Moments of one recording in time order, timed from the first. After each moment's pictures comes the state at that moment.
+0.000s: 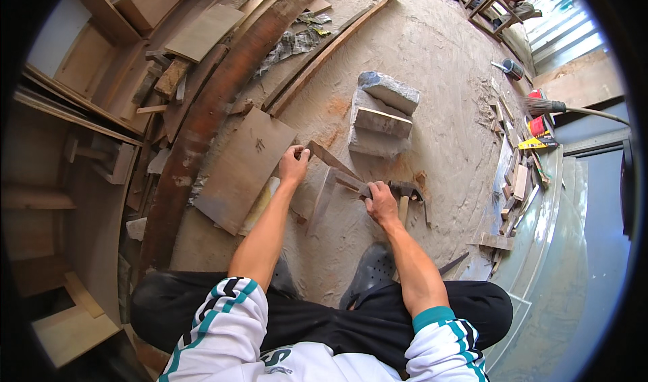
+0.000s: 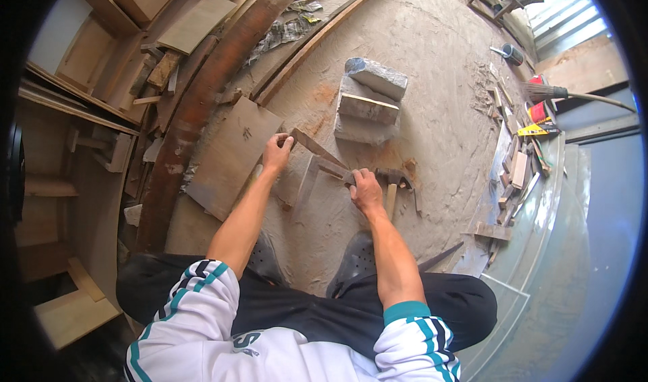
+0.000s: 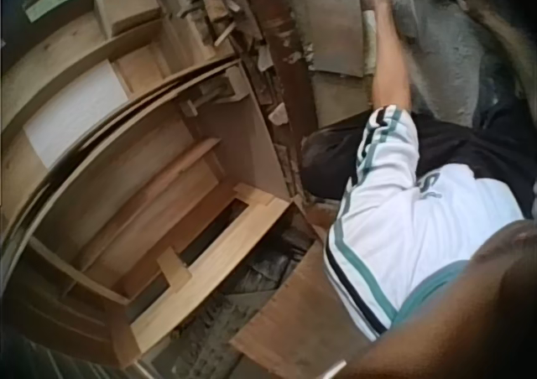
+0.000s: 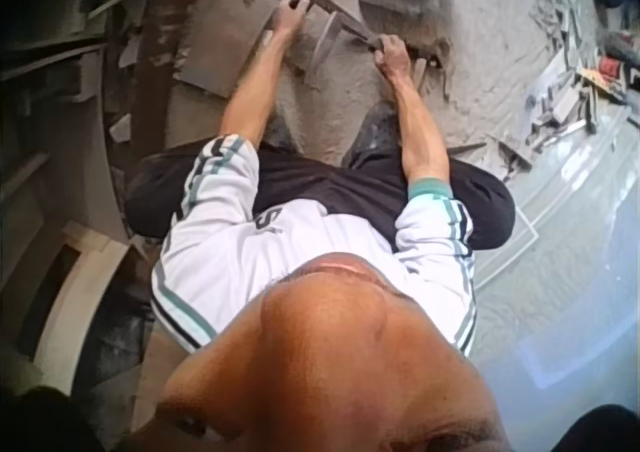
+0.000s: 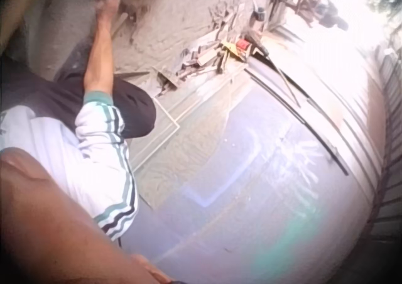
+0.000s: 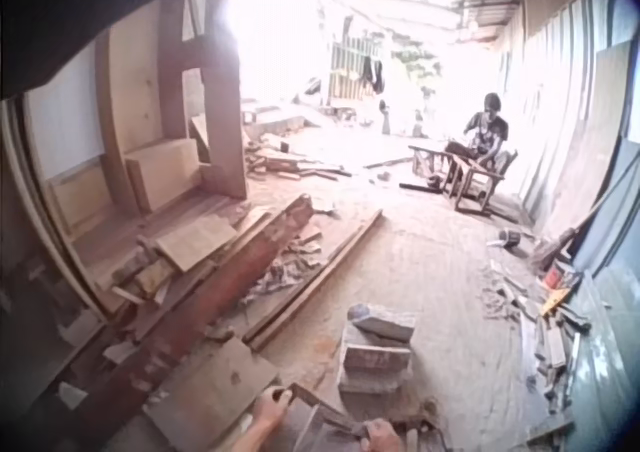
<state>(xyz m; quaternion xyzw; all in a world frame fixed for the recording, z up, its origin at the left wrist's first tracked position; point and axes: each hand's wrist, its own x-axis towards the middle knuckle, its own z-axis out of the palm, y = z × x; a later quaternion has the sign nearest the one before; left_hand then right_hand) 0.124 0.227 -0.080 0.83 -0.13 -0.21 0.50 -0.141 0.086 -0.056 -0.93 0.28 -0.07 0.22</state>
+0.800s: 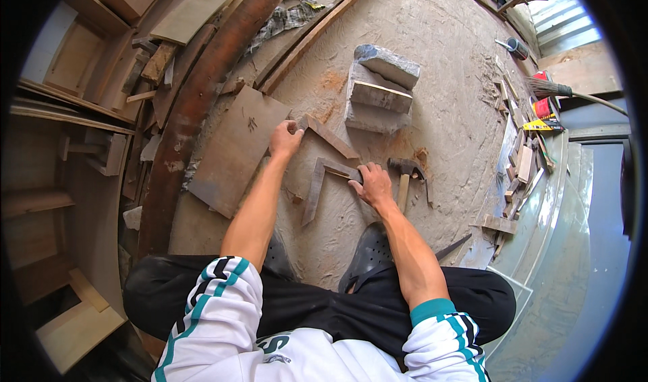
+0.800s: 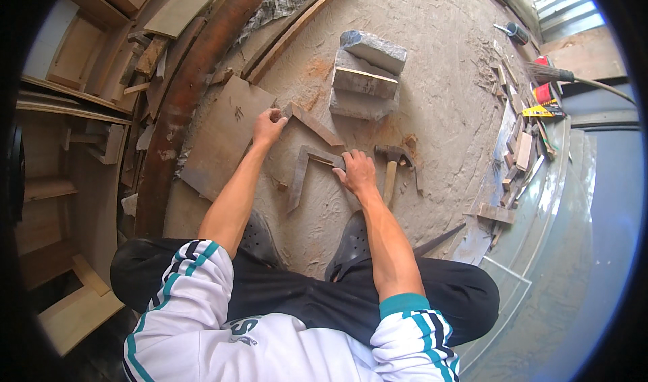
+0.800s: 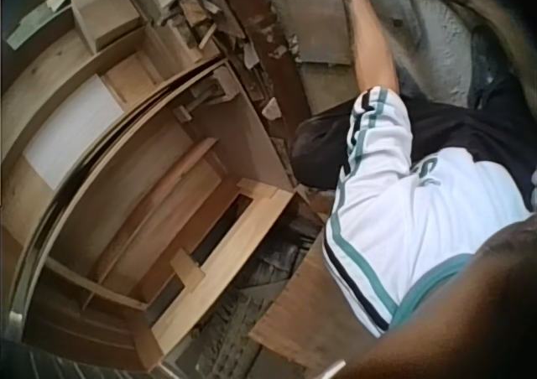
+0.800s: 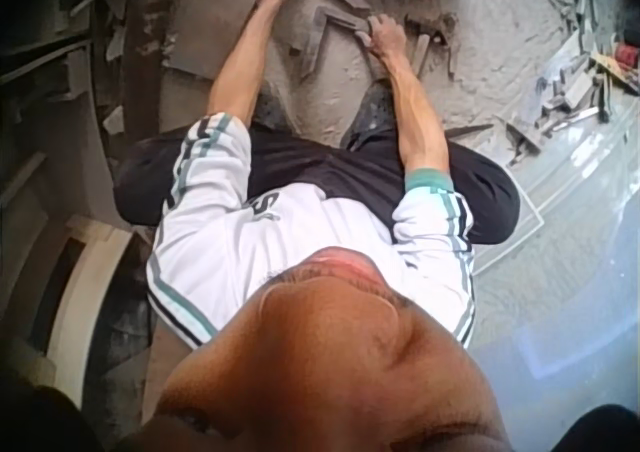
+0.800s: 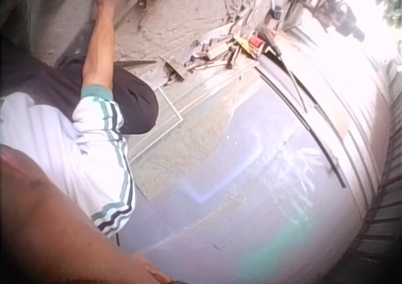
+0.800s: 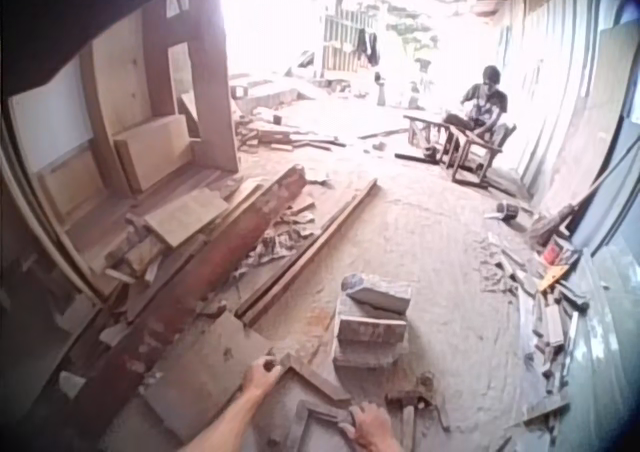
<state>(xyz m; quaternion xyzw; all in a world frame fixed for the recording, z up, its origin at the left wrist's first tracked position) 0.141 0.224 -0.078 0.87 -0.19 -0.21 0.39 -0.136 0.099 -0.058 -0.96 0.24 -0.01 0.16</state>
